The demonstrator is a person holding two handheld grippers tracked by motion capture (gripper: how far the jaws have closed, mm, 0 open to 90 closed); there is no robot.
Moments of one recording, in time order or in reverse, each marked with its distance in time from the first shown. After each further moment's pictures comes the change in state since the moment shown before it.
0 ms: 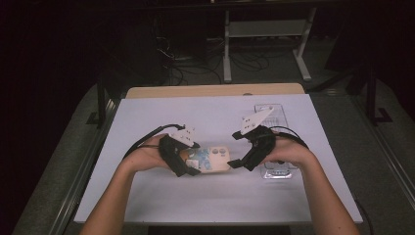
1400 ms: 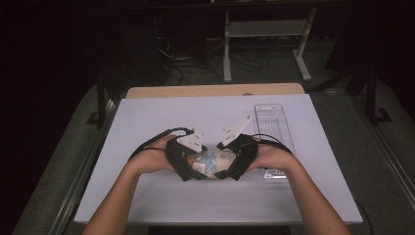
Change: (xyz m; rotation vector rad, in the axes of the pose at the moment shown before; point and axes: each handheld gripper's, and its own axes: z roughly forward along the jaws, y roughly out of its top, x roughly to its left) left arm -0.013 0.018 0.009 0.014 -0.002 0.098; right arm 0.011 0.009 0.044 0.037 0.091 -0.093
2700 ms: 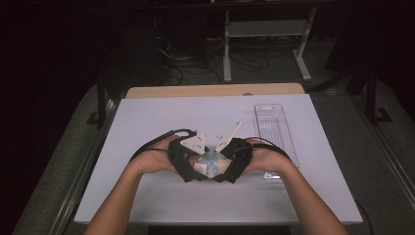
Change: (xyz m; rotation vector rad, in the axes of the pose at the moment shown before) left arm -0.001 0.004 0.004 0.036 0.010 0.037; right arm 0.004 0.002 0.018 0.108 0.005 -0.033
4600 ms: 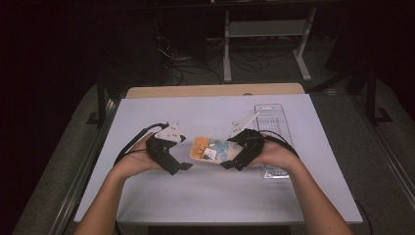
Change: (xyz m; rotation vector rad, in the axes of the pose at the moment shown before) left arm 0.003 -0.047 -0.037 -0.102 0.207 -0.256; right arm -0.023 -0.024 -0.025 -0.059 -0.110 0.170
